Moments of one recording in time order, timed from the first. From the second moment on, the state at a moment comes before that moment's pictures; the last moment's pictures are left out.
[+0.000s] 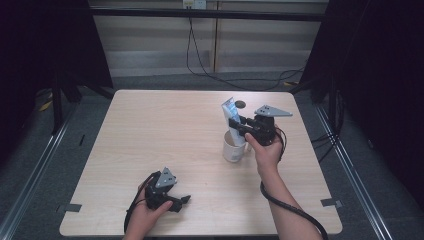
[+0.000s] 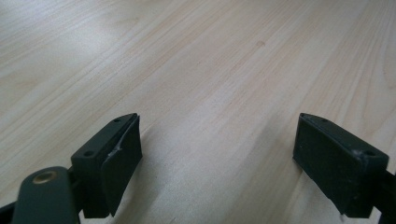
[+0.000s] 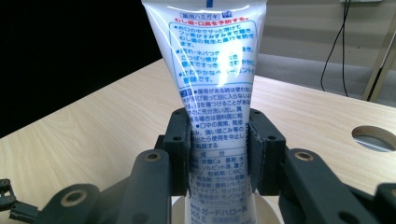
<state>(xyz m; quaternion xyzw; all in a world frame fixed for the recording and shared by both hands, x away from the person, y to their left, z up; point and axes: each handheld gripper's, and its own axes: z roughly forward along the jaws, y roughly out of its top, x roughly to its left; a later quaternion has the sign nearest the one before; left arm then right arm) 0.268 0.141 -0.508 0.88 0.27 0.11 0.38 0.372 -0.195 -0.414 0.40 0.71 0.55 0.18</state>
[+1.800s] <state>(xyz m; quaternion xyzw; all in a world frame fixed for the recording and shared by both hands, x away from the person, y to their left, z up) 0.268 0.141 -0.508 0.88 0.27 0.11 0.38 0.360 -0.201 -0.429 0.40 0.73 0.53 0.18</state>
